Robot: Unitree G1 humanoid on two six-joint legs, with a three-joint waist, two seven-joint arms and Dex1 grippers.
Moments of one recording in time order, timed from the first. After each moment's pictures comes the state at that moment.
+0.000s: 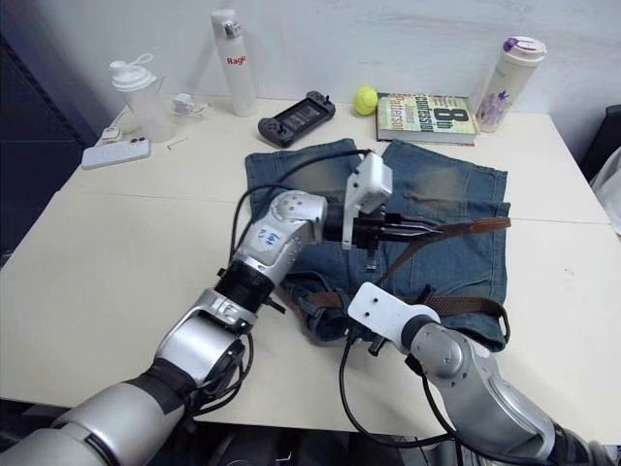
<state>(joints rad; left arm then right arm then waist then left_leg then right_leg) -1.09 -0.10 -0.24 0.66 -0.23 0.15 -1.02 -0.20 -0.80 0.51 -0.86 -0.11 1.11 0.33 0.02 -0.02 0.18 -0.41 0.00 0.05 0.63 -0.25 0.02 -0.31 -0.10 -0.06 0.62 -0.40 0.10</state>
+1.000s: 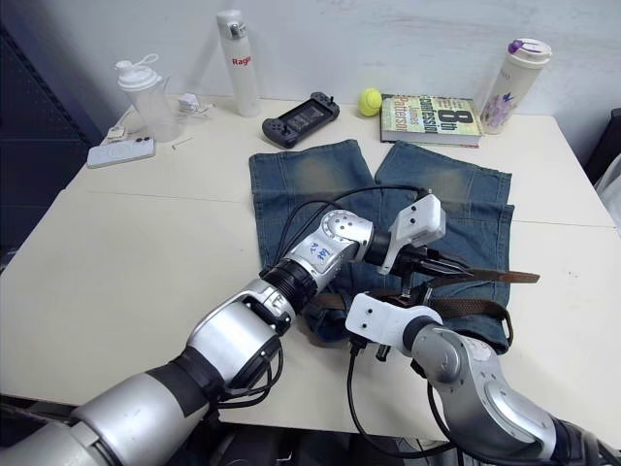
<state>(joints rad) -1.27 -0.25 -0.26 1.13 -0.14 -0.06 -1.03 -0.23 -0.86 0.63 -0.86 -0.29 1.10 0.42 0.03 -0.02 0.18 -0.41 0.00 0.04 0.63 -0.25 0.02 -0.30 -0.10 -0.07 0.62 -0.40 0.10</state>
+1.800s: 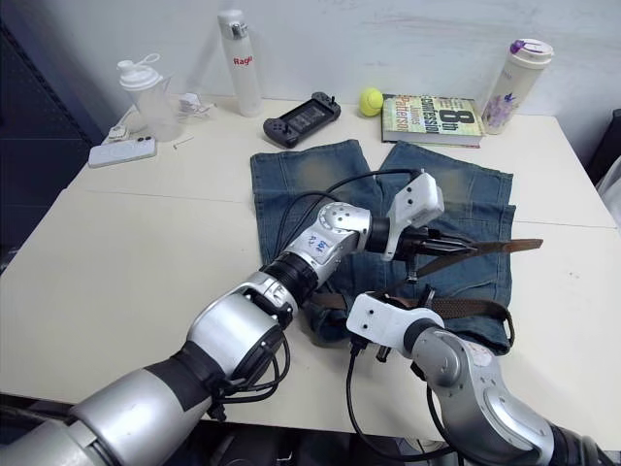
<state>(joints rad) -1.23 -0.24 -0.16 1.06 -0.14 -0.11 -0.99 -0.18 -0.82 0.60 -0.88 -0.33 1.12 0.42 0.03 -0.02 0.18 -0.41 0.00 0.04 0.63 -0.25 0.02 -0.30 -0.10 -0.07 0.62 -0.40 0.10</state>
